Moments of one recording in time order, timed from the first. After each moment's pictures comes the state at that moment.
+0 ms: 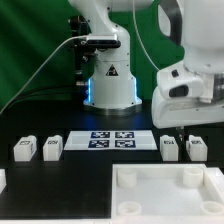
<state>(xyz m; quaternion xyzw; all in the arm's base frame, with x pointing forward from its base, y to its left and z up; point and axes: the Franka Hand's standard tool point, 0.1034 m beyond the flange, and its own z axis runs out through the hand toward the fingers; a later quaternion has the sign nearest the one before) 0.425 0.168 0.045 -0.97 0.01 0.25 0.06</state>
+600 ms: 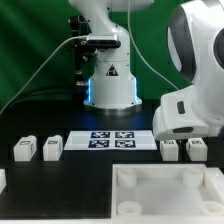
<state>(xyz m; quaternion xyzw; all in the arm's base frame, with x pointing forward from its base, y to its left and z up) 0.421 0.169 0.039 -0.92 0.00 0.40 0.06</state>
